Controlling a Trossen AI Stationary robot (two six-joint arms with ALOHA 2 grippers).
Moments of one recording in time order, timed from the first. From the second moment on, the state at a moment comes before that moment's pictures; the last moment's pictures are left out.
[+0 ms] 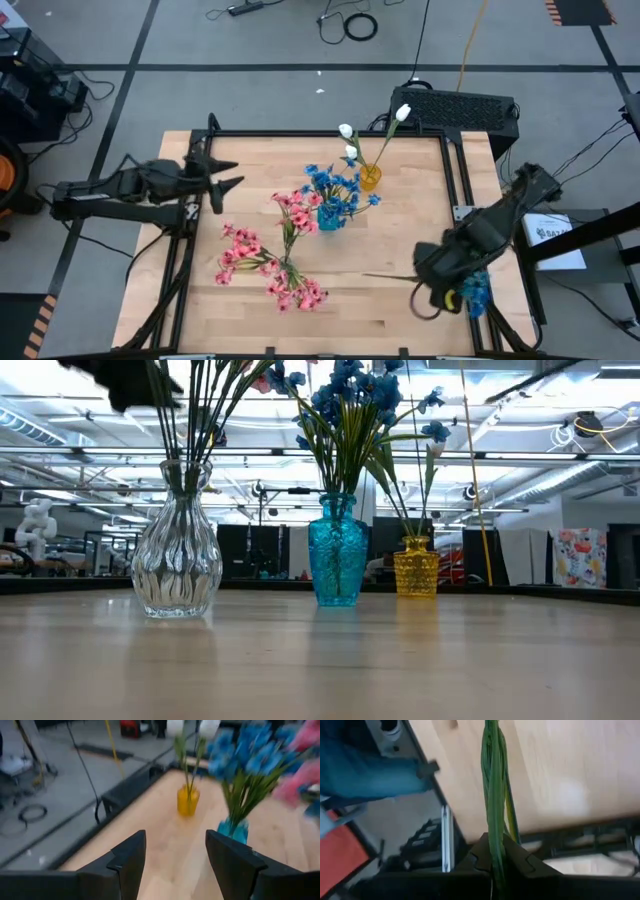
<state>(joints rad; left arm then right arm) 0.03 0.52 0.70 -0.51 -0.38 -0.16 0.63 1.49 1.61 -1.55 -0.26 1.04</state>
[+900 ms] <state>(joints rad) -0.03 1.04 1.39 -0.66 -0.35 0.28 0.21 1.49 2.12 -1.57 -0.03 0.55</state>
